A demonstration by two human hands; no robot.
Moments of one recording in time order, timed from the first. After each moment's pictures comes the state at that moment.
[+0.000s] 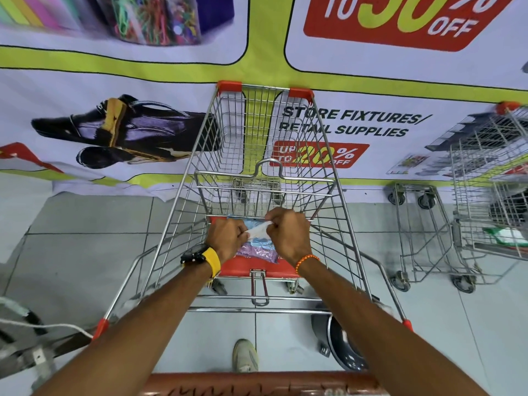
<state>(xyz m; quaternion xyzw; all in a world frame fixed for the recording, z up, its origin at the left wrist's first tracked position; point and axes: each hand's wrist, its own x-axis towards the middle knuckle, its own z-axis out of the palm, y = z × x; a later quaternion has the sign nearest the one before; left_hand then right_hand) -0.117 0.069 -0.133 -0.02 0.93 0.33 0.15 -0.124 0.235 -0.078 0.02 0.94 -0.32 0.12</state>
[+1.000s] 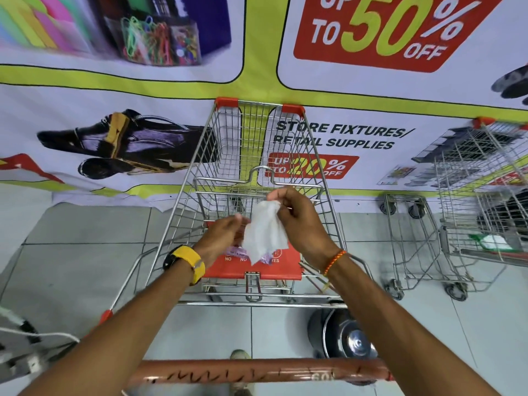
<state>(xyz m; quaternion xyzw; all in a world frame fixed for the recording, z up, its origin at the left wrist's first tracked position) -0.103 0.076 -0.062 -0.14 0.70 0.65 0.25 -0.115 0.254 0.014 -0.01 0.78 -0.61 0.13</state>
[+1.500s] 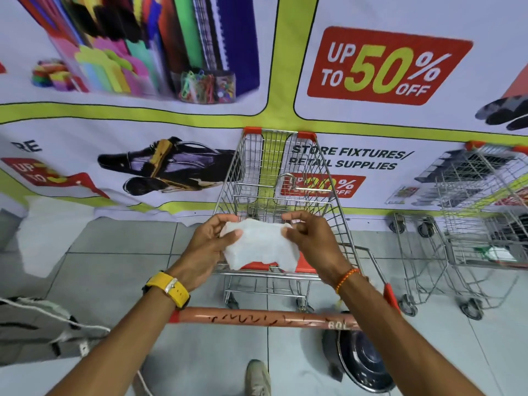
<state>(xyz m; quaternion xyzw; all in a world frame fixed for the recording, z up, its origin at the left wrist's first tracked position) 0.008 0.004 0.049 -0.14 0.58 0.80 0.11 -0.024 0.232 0.071 0.02 0.80 -0.58 0.14</state>
